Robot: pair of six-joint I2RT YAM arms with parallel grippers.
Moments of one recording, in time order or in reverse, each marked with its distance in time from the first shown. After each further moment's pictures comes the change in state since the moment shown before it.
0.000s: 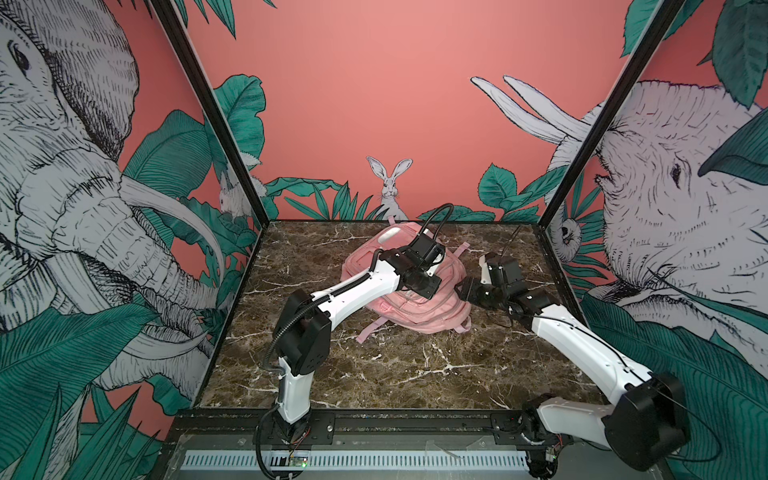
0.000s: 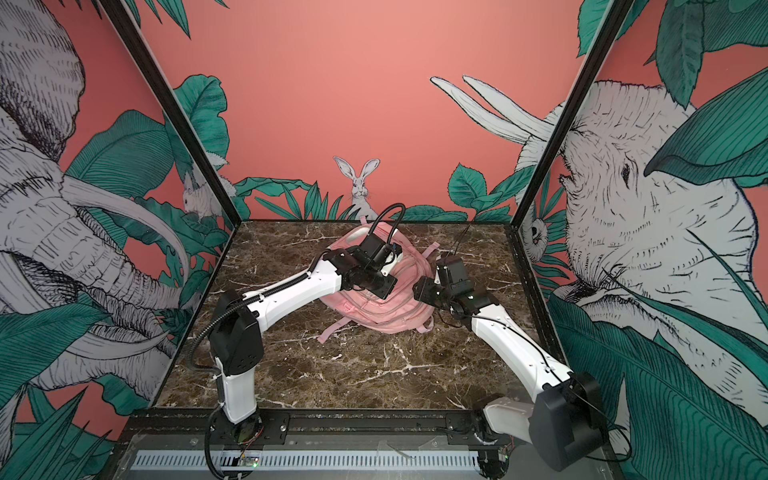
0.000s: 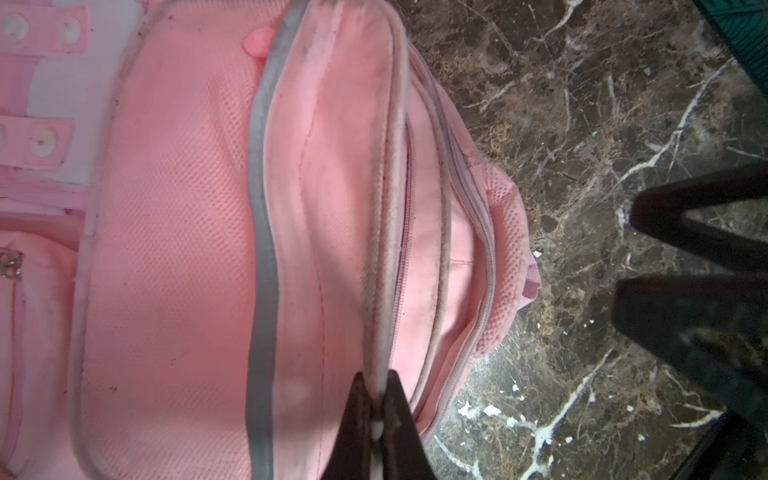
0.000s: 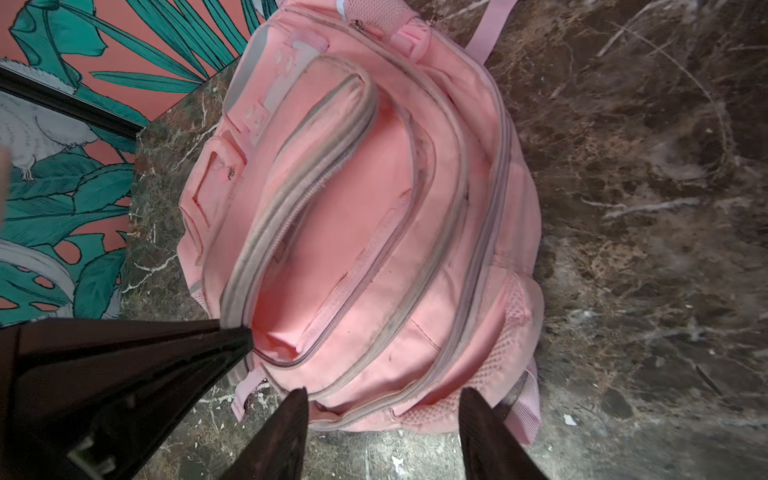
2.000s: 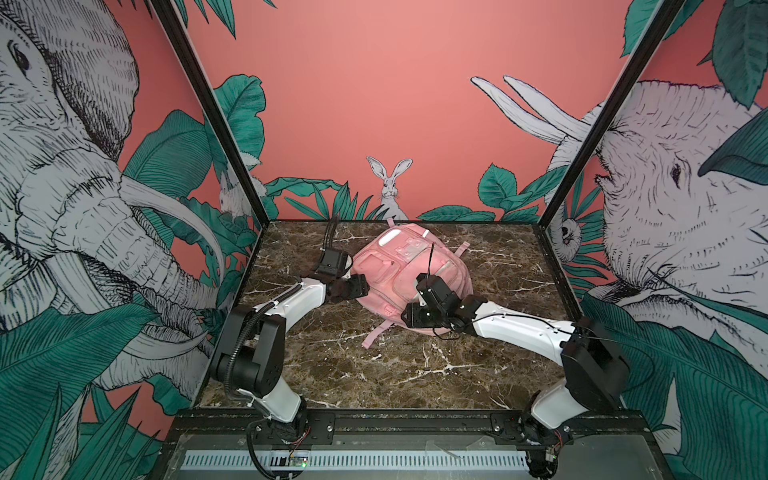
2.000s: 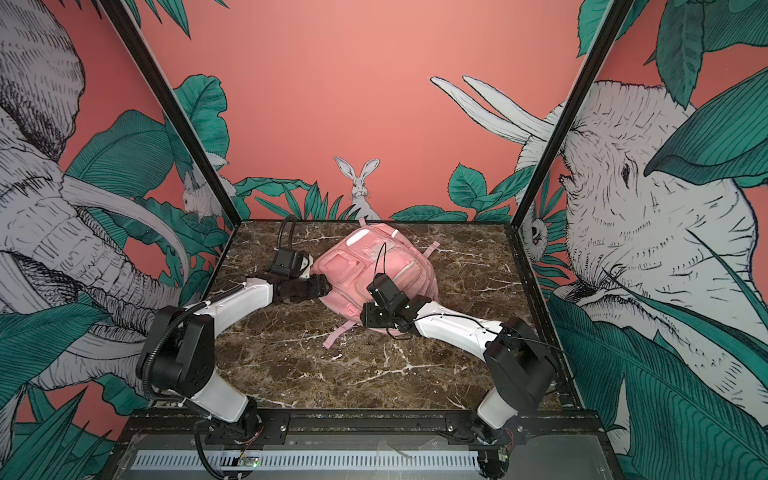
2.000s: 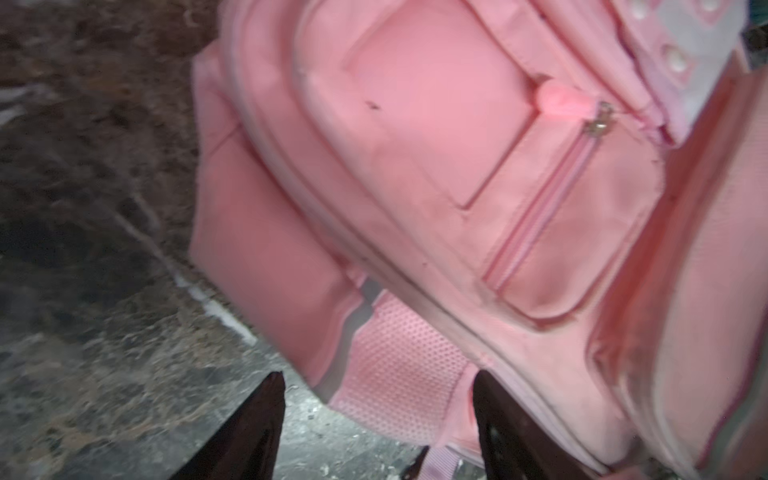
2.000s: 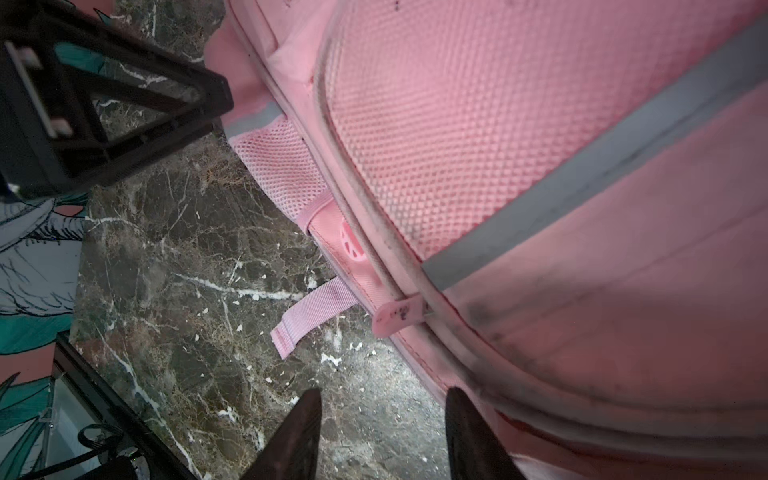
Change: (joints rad) left arm 0.564 -0.338 -0.722 0.387 0.165 -0.316; right arm 0.433 0.373 0.113 0.165 0.047 0.078
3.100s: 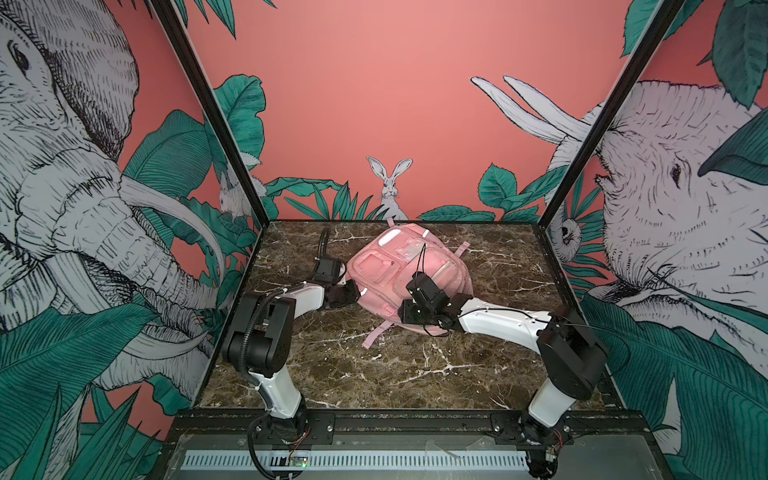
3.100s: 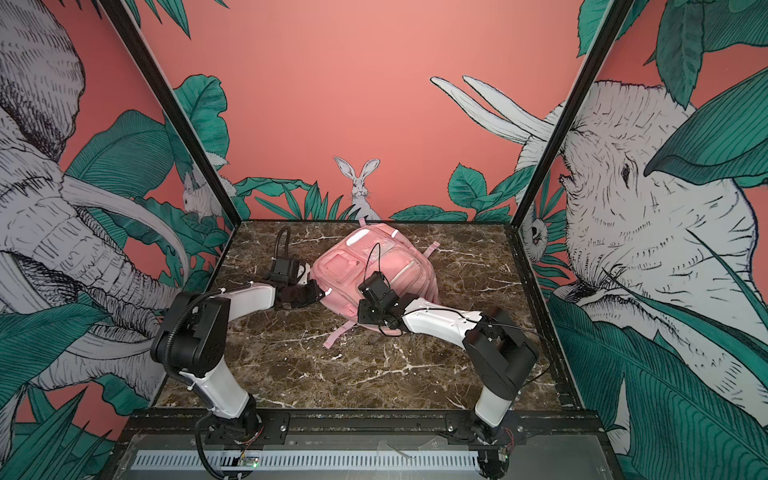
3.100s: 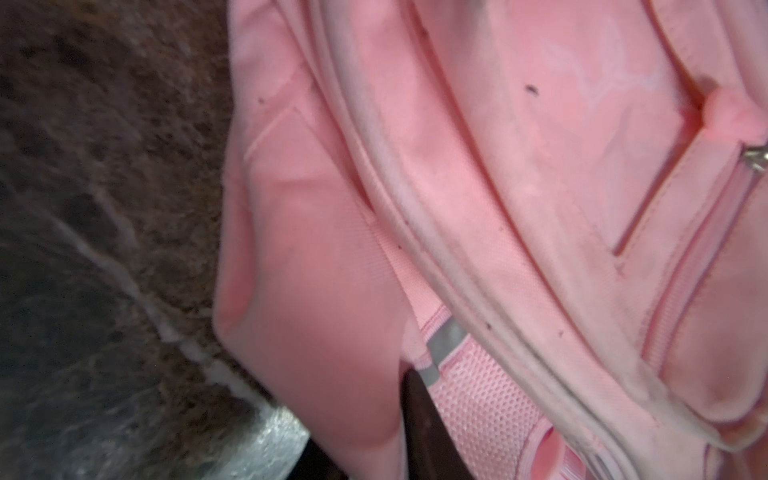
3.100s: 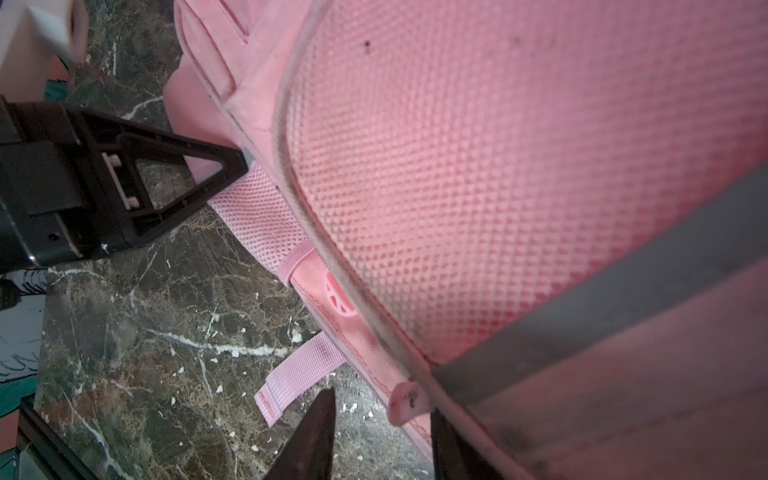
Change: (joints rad) left arm 0.058 0.144 -0.073 0.226 0.121 -0.043; right arm 0.008 0.114 0.059 0.041 0.100 0.065
